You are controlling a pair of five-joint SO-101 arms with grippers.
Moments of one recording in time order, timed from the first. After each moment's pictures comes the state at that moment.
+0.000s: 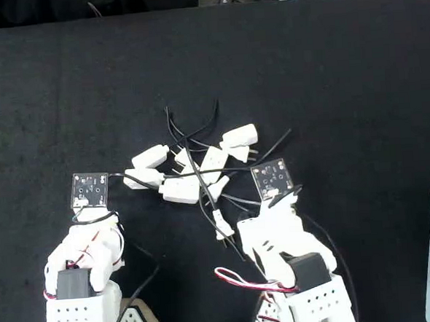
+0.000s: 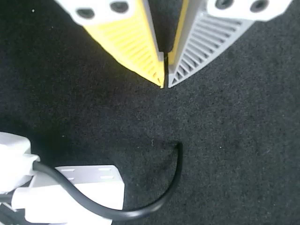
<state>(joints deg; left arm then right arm) -6.0 -102.6 96.3 69.3 -4.6 -16.8 -103.4 96.7 69.8 -3.4</state>
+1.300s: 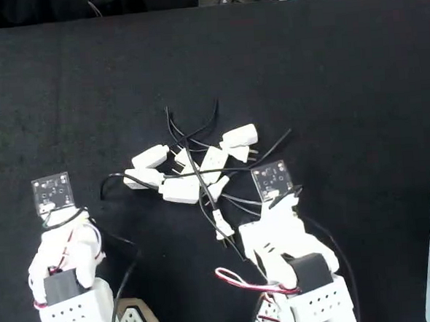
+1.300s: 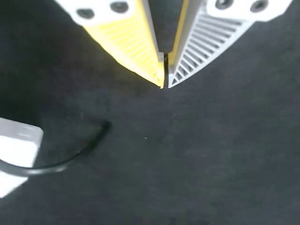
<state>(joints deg) -21.9 -102.6 96.3 65.0 -4.6 -16.8 -103.4 94.3 74.5 -3.4</state>
